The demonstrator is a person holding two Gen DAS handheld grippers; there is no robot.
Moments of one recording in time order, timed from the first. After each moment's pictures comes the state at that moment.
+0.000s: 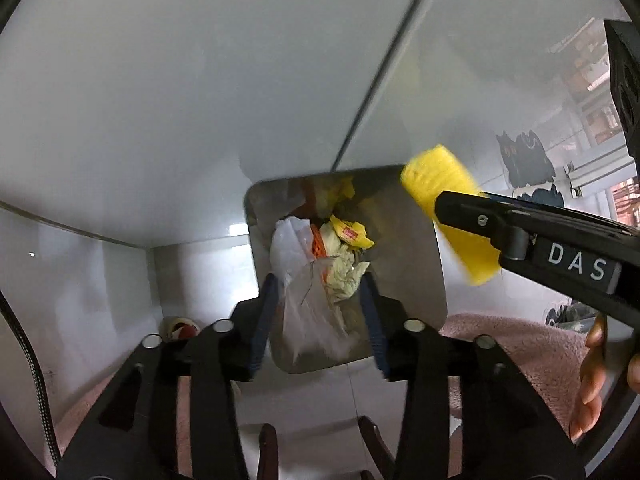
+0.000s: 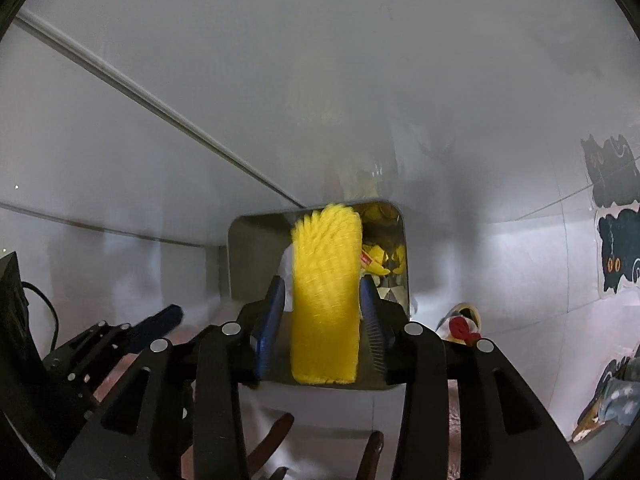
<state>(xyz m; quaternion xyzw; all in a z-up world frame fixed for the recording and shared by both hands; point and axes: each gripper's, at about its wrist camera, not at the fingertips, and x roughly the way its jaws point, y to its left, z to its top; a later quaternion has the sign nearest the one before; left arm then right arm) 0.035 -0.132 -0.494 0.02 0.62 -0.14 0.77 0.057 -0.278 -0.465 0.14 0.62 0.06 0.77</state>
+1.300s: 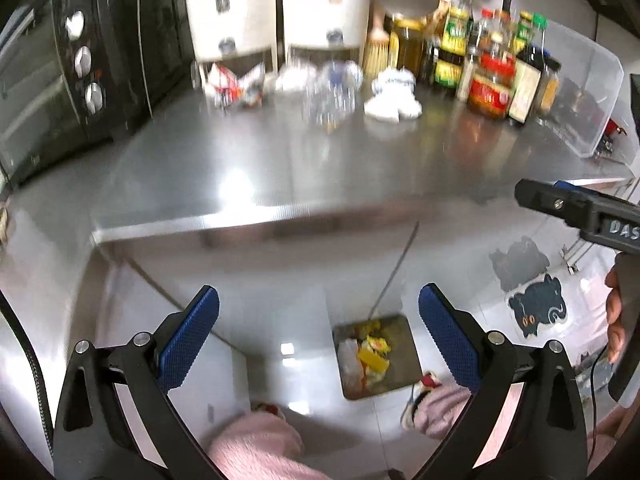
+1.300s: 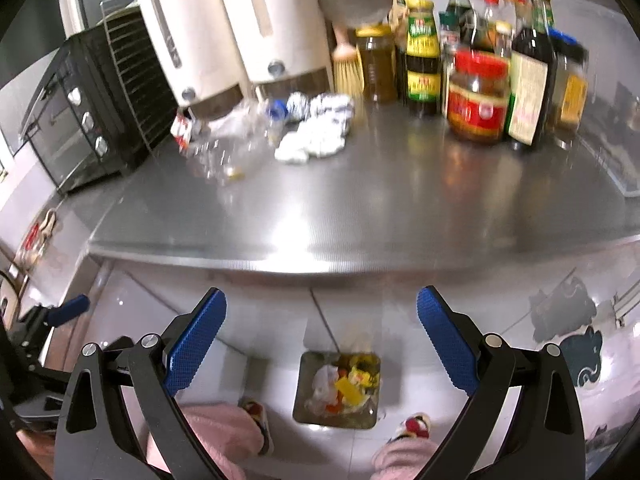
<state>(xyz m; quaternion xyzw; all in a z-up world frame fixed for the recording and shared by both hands) -0.021 -0.054 -0.135 0.05 0.40 -0.09 0.91 -0.002 -0.275 -0.112 0.08 0.40 0.07 0.91</state>
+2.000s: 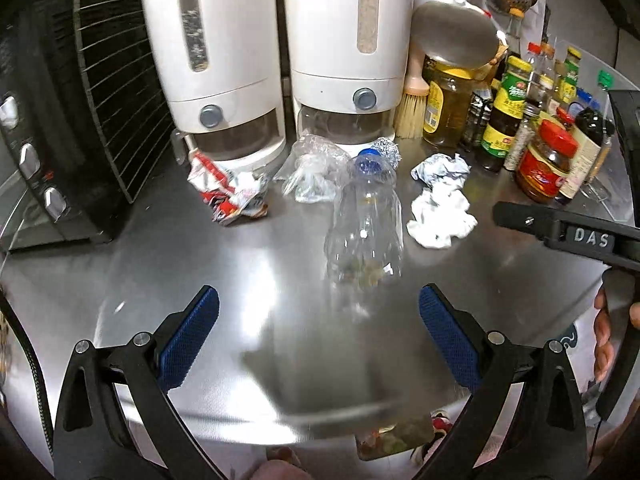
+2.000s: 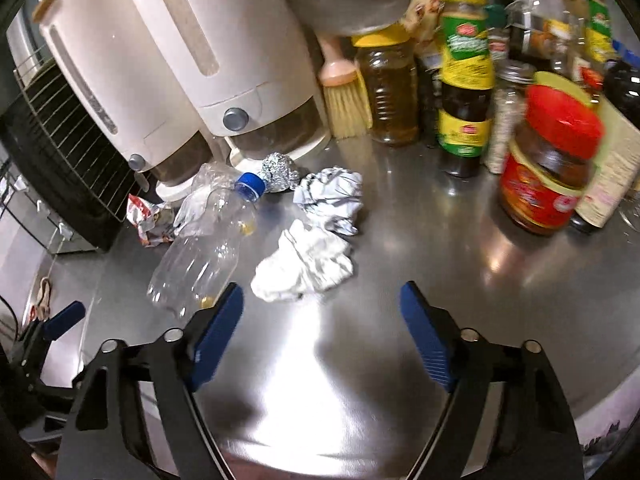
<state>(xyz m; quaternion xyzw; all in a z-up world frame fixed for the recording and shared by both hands) 0.140 -0.072 -0.090 0.06 0.40 -0.08 0.91 0.168 -0.280 -0.098 0.13 0.44 0.07 0.89</state>
